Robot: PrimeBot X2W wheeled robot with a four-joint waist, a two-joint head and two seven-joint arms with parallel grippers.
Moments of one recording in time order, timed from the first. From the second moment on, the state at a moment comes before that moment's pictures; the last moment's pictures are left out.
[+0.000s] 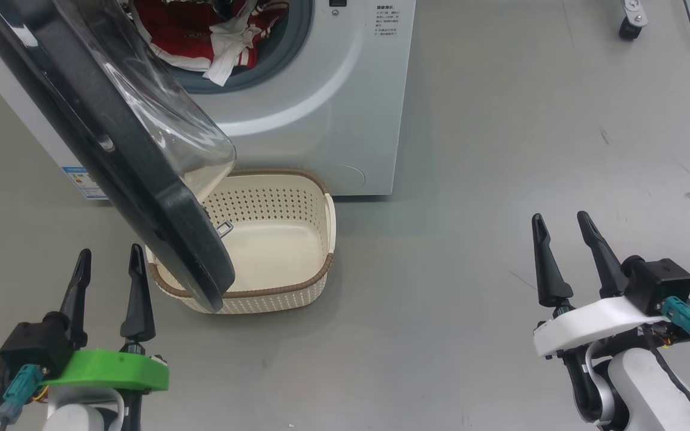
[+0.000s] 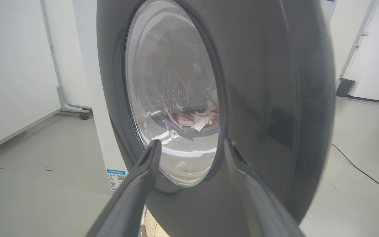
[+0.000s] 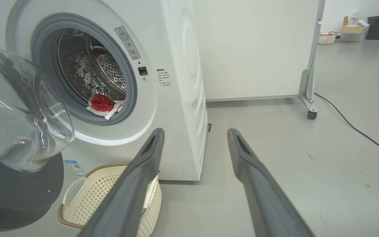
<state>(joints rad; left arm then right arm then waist) -0.09 0.03 0.00 0.16 -0.35 -0.13 -0.25 -0.15 -0.30 0.45 0.12 0.65 -0.13 -0.26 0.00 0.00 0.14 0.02</state>
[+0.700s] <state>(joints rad) -0.09 0.03 0.00 0.16 -0.35 -0.13 -0.25 -0.07 -0.24 0.38 0.06 0.55 -0.13 -0.26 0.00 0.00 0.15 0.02</state>
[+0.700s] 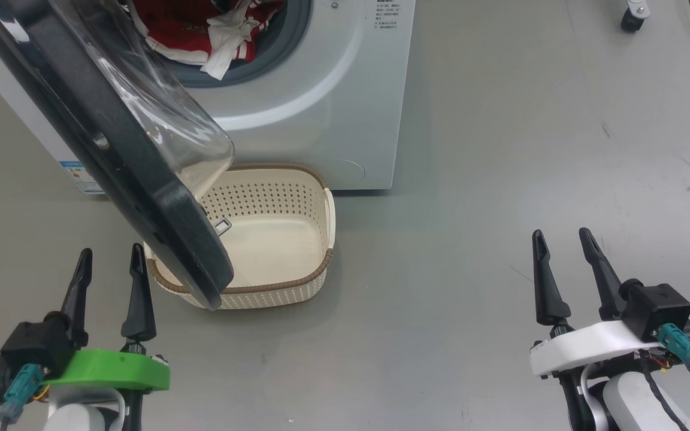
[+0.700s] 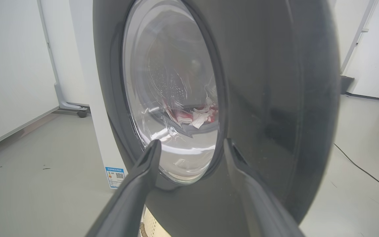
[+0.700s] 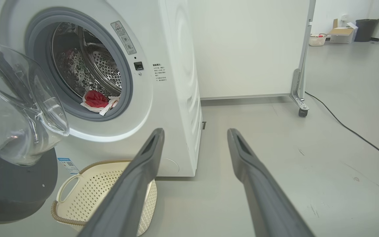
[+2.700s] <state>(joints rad) -0.17 0.06 0.03 -0.05 -0.38 -0.13 -0.26 0.01 -0.16 0.29 0.05 0.44 -0.05 -0.26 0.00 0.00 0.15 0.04</state>
